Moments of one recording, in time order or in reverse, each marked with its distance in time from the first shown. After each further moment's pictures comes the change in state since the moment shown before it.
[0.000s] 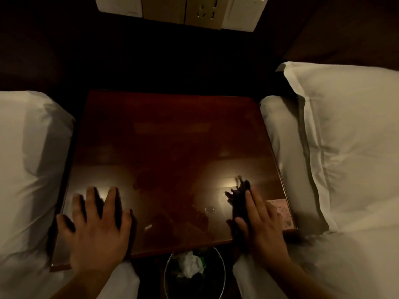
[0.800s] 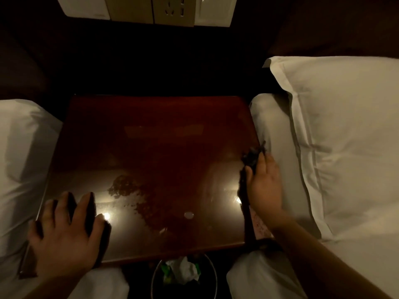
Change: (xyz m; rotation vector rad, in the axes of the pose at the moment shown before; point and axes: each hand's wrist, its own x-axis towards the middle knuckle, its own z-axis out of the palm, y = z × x) left_hand 0.000 0.009 -0.015 -0.066 -0.004 -0.054; right_hand 0.119 0.062 -0.013 0.015 0.268 0.183
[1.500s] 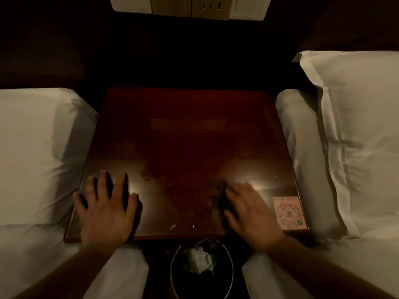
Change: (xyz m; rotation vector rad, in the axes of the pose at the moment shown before) left_hand 0.001 0.000 -0.004 0.044 -0.051 0.048; right_hand -0.099 -0.043 0.007 0.005 -0.174 -0.730
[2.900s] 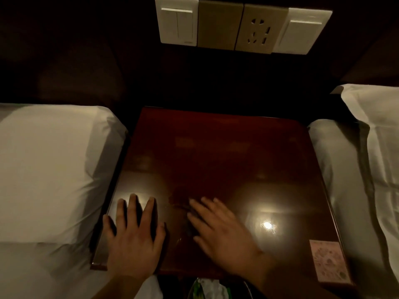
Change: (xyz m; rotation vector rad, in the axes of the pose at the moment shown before) left_hand 0.000 0.003 -0.011 0.011 -0.087 -0.017; right_hand 0.098 -0.078 0.027 0.010 -0.228 -0.264
